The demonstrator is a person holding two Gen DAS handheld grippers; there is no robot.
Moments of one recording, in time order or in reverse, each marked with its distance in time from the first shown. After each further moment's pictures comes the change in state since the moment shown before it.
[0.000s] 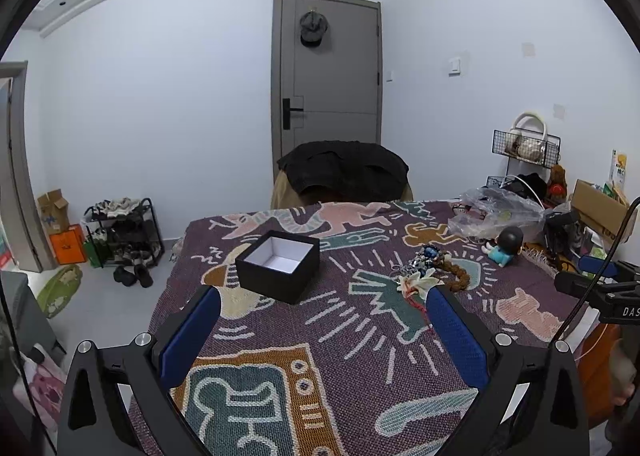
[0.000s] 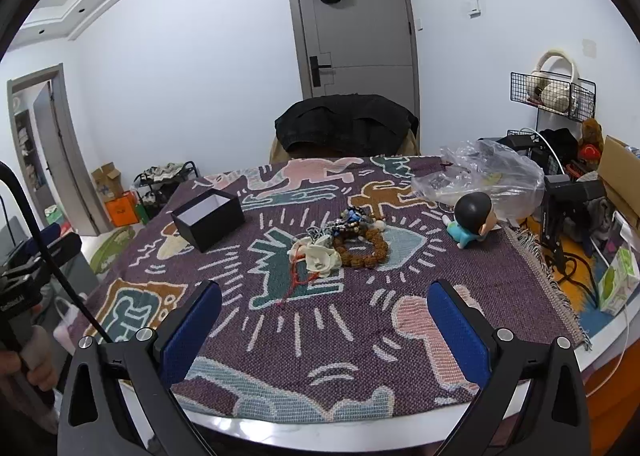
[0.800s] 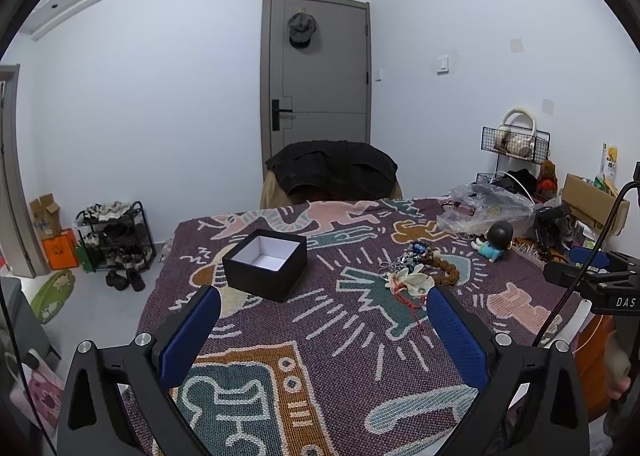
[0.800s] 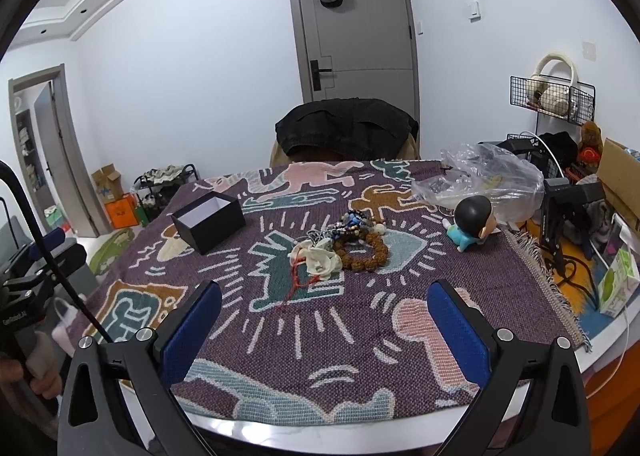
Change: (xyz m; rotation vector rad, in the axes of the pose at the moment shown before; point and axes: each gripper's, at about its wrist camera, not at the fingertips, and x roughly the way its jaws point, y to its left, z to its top) left arm 0.002 -0.008 -0.005 0.015 -0.003 -0.036; right arm -0.001 0.002 -0.001 -0.003 -0.016 -0.005
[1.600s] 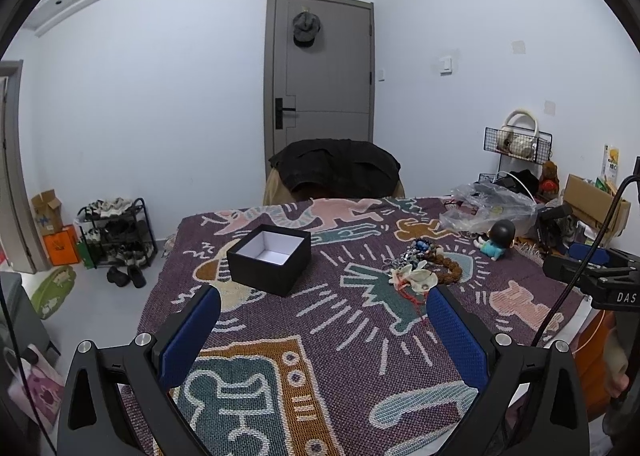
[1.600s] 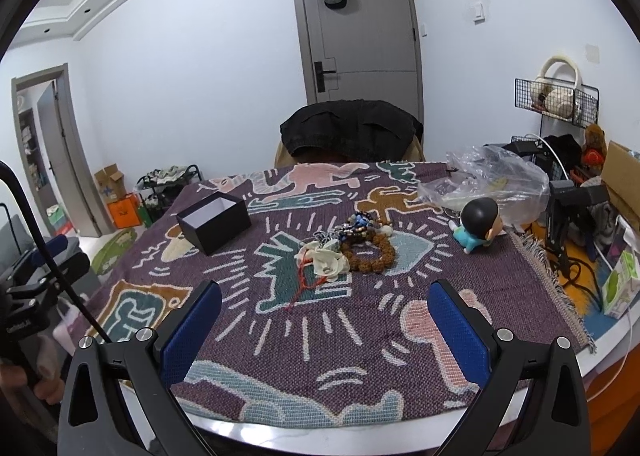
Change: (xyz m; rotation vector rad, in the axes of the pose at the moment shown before) left arm -0.003 0.006 -0.008 -0.013 -0.001 0.009; right arm 0.003 0.010 0.001 -0.010 -0.009 0.006
